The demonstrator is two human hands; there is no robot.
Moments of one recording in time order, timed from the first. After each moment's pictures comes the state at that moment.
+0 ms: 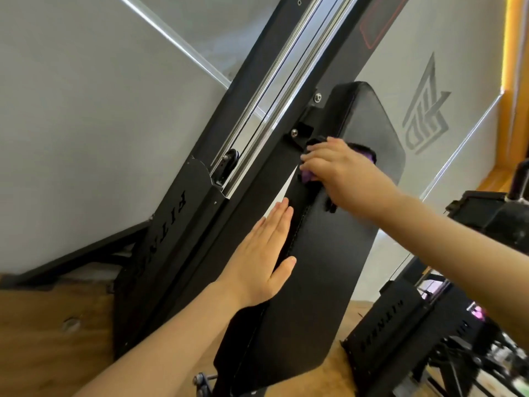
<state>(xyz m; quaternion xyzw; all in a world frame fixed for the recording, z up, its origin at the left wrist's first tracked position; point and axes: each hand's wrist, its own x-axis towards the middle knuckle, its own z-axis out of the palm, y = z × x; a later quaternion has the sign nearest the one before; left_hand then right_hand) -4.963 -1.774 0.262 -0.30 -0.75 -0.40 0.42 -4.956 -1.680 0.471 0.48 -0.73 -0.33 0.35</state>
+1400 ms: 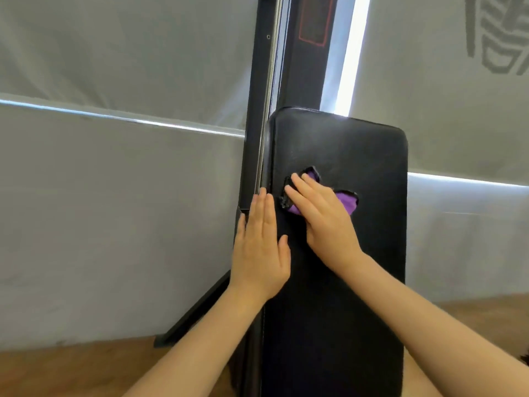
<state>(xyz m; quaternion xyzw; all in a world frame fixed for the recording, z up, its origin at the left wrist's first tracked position) -4.960 -1.753 0.350 -0.08 -0.84 -0.23 0.49 -5.015 -1.625 0.414 0.45 -0.71 0.09 0.53</state>
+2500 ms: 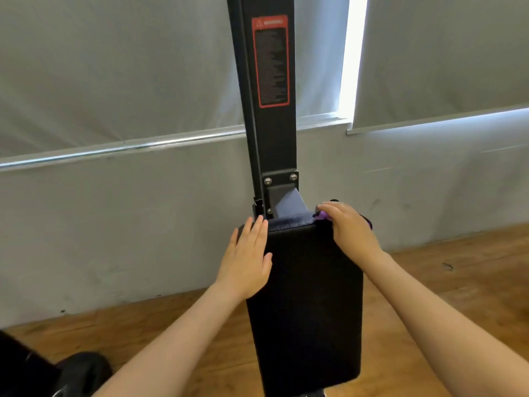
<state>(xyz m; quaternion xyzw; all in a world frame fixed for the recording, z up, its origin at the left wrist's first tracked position) -4.945 -1.724 0.616 0.01 -0.99 -0.07 0.13 -5.069 -1.527 0.616 0.31 -0.88 0.28 0.22</state>
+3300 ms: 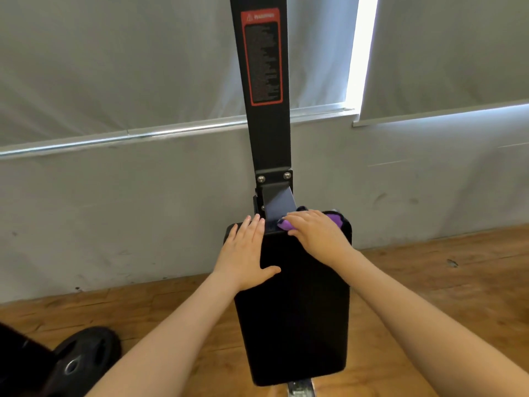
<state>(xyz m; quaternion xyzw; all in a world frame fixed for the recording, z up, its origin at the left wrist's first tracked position) -4.968 -1.705 0.631 0.03 -1.00 -0.01 0.03 -5.074 -1.543 0.632 0.45 -0.87 0.18 0.13</state>
